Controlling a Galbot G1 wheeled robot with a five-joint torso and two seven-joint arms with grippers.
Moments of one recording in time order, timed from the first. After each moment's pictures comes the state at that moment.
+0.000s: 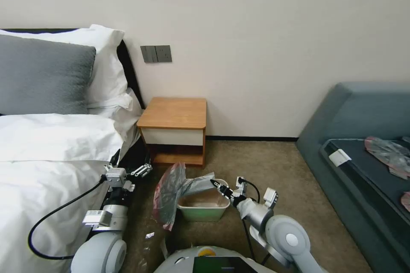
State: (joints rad) left arm 1.78 -1.40 -0.68 -2.41 -0.17 -0.06 -0.03; right arm -1.56 1.19 0.31 2.34 1.42 -0.48 0.44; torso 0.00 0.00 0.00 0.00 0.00
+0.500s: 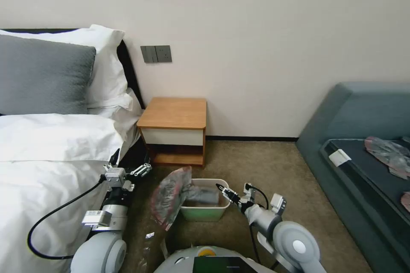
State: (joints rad) left arm 1.78 -1.40 -0.68 -2.41 -0.17 -0.07 -0.04; right arm -1.65 1.19 0.39 2.37 1.39 -0.51 0.50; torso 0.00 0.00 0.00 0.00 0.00
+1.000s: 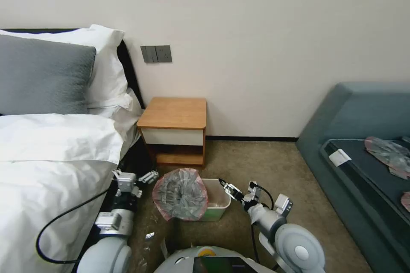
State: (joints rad) left arm 1.83 -1.39 -0.59 -2.39 -0.04 -0.01 -0.05; right arm -1.66 1.22 0.38 2.42 1.28 -0.47 0.50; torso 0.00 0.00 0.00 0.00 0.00
